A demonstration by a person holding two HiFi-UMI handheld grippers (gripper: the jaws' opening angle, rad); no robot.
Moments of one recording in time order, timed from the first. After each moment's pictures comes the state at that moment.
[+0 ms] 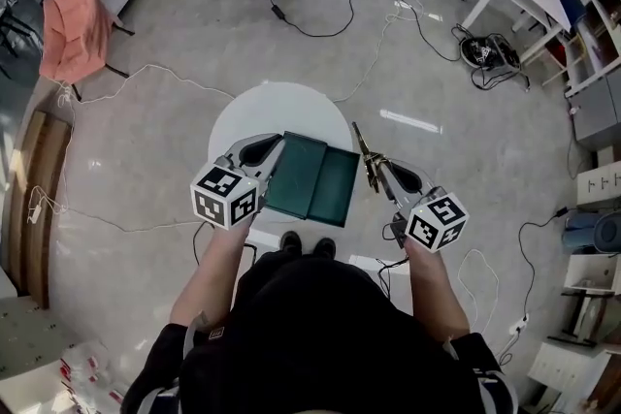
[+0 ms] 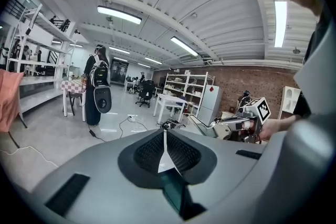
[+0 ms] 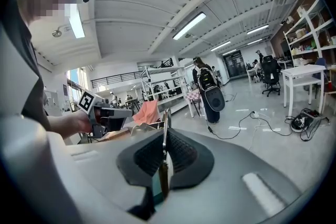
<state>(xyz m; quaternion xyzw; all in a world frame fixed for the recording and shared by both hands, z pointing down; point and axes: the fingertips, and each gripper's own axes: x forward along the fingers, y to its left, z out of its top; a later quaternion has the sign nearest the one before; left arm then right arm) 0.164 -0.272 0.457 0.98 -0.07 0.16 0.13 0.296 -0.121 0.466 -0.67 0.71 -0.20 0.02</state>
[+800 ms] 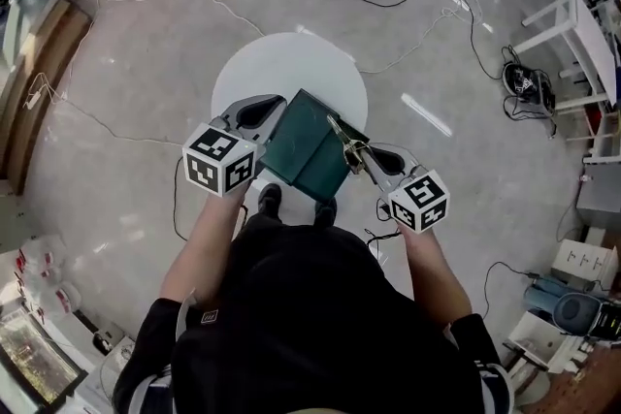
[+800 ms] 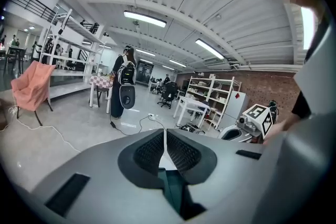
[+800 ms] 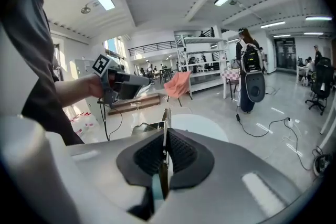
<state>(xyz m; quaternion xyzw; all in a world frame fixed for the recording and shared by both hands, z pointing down) 0.169 -0.290 0.477 0.95 -0.21 0.16 0.19 0.292 -0.168 0.530 -0.48 0.84 -0.21 -0.16</state>
